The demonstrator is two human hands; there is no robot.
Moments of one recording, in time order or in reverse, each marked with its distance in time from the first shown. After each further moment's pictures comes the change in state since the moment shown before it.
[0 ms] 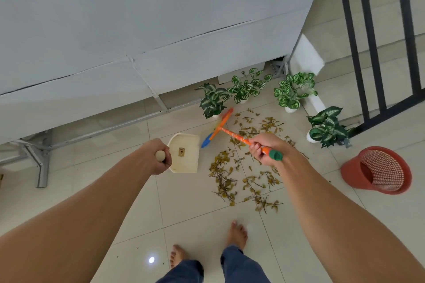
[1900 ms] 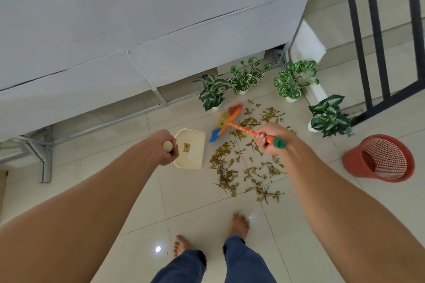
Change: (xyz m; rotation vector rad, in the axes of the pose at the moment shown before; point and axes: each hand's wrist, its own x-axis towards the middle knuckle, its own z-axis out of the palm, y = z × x) left_hand 0.007 -0.002 0.018 0.073 -0.053 0.041; right_hand -0.001 -0.008 -0.014 0.014 0.049 0.010
